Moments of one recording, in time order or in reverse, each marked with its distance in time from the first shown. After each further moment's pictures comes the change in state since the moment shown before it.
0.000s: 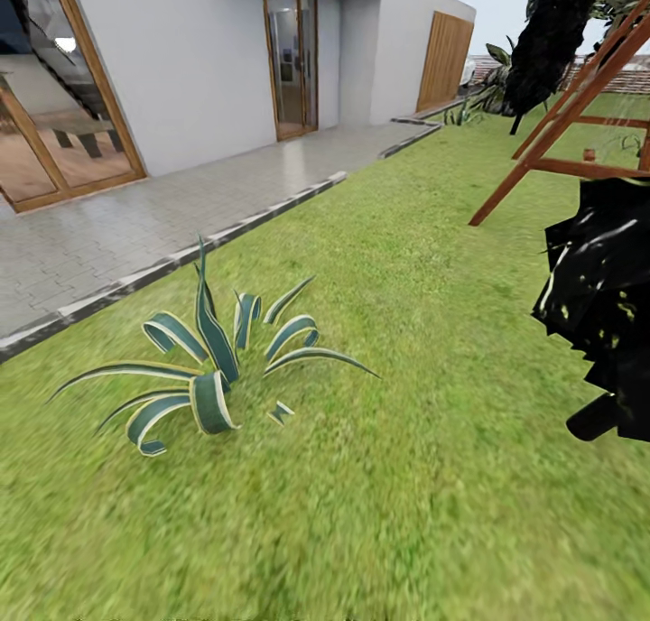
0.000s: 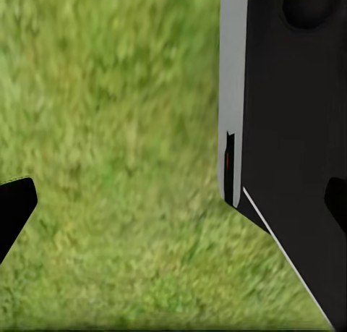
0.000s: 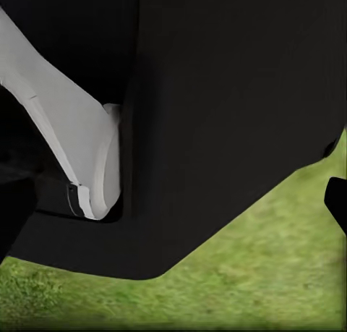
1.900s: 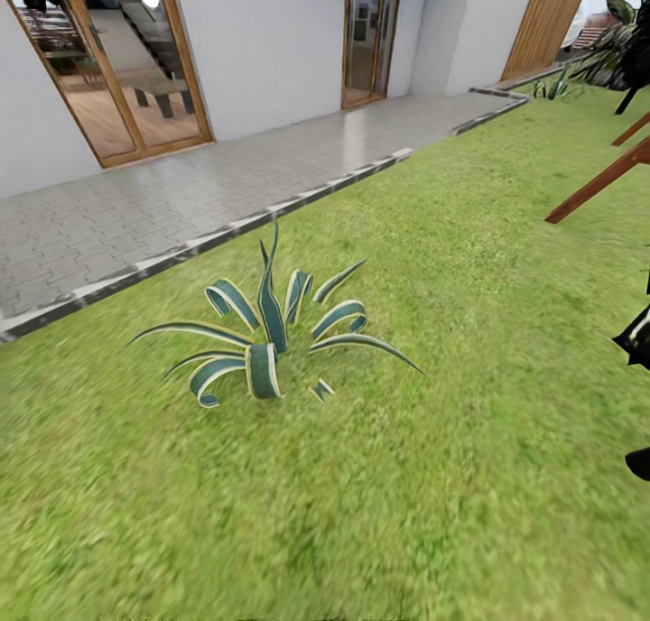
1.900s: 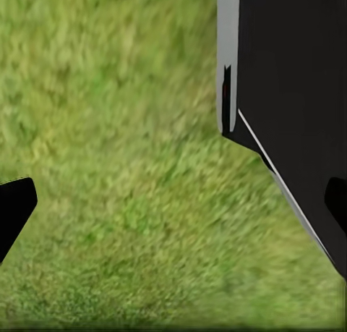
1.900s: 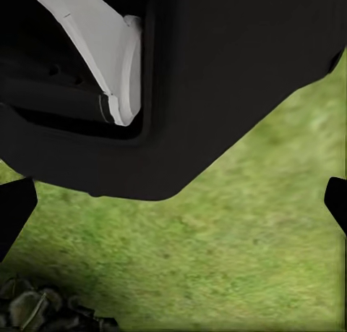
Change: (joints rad) left arm 0.000 0.000 -0.006 -0.002 0.000 -0.001 -0.001; right arm 0.000 0.000 0.007 0.001 0.001 0.000 0.000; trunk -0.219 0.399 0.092
